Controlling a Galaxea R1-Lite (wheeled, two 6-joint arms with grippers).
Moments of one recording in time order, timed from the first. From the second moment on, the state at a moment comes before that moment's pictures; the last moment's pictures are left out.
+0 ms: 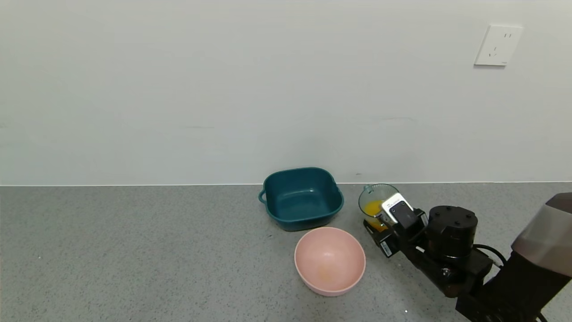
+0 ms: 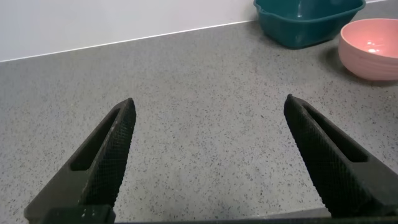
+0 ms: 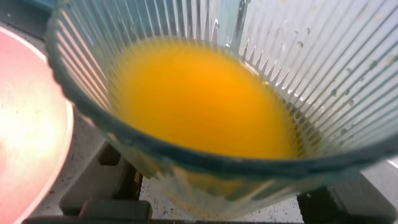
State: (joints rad) left arm 0.00 0.00 0.00 0.00 -0.05 0.09; right arm 0.46 2.11 -0.55 -1.36 -0.22 -0.43
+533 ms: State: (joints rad) left arm 0.00 0.00 0.00 0.00 -0.05 0.09; right arm 0.48 2.13 -0.55 -1.36 -0.23 -0.51
